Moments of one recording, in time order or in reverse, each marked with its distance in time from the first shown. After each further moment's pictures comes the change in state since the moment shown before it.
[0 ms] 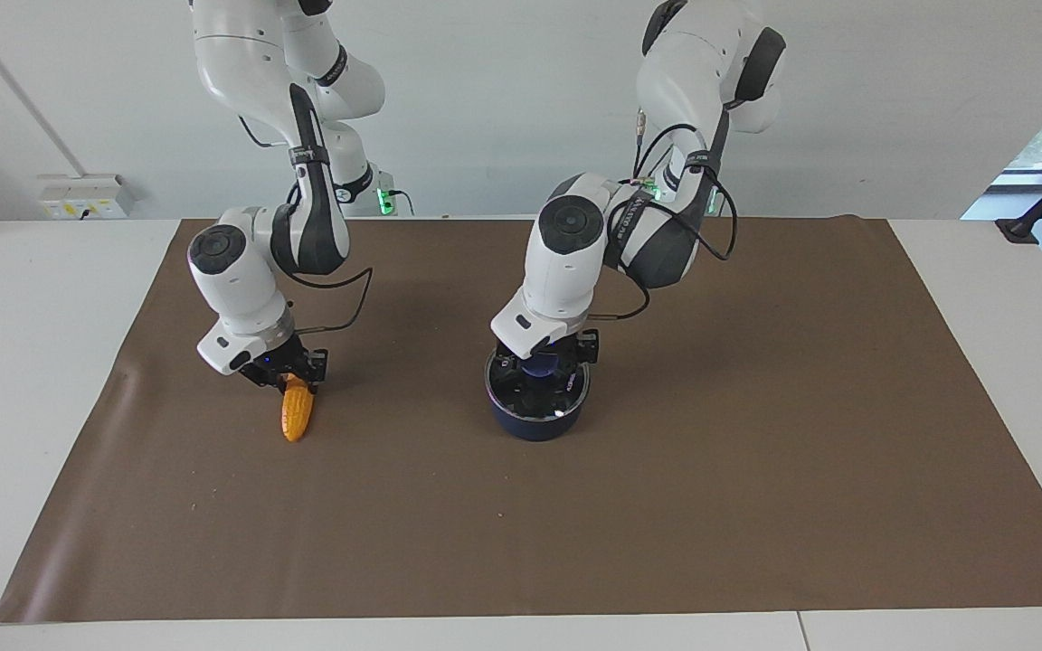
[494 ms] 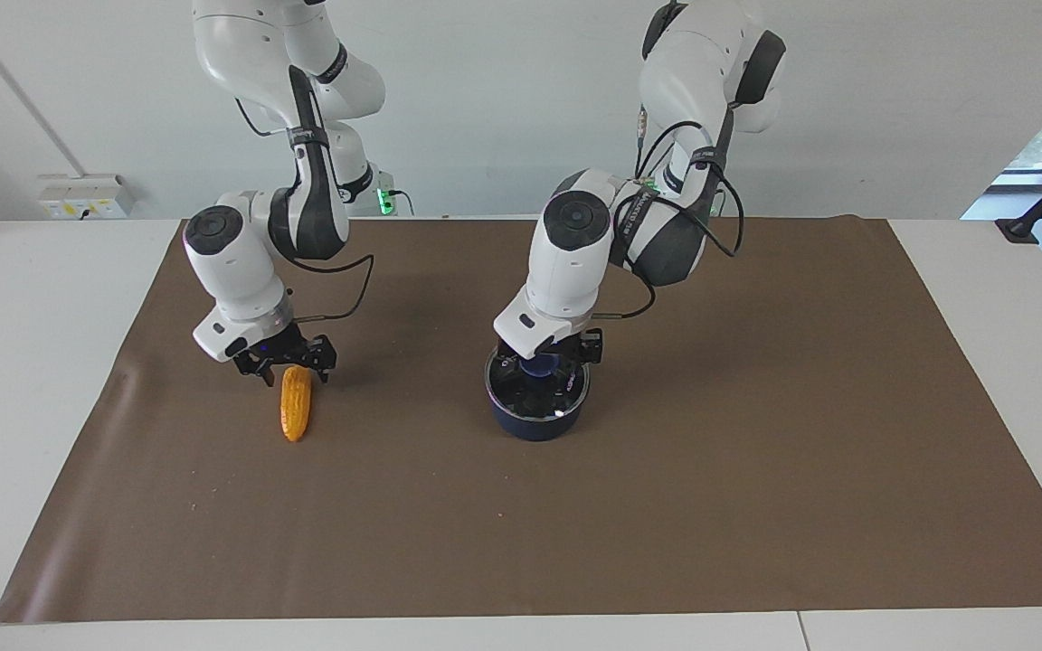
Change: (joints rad) left arm 0.006 0.017 0.000 0.050 0.000 -0.026 -0.001; right arm 0.008 -0.021 0.002 -0.001 0.000 -0.010 0.020
